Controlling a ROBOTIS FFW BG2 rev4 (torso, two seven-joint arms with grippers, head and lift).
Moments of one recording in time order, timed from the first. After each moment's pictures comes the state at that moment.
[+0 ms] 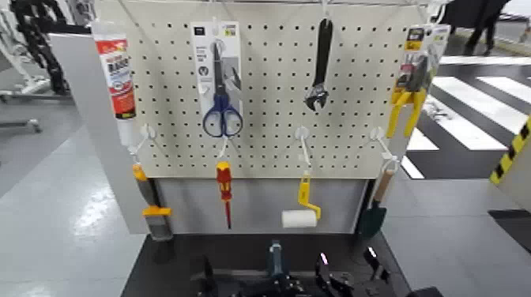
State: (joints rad) left arm 0.02 0.28 -0.27 -1.57 1.94 1.02 -0.19; right arm 0.33 -0.10 0.19 -1.71 -0.20 -0.31 0.07
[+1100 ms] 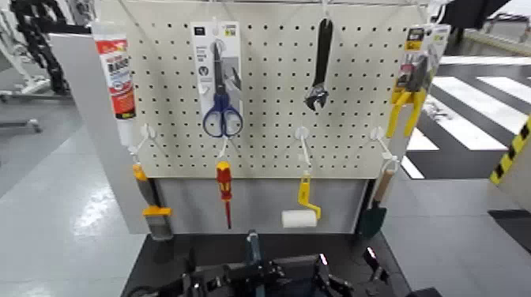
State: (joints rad) left arm -0.03 0.29 -0.19 -1.56 1.88 1.06 -0.15; right arm 0.33 -0.09 0.20 -1.71 -0.20 -0.31 0.07
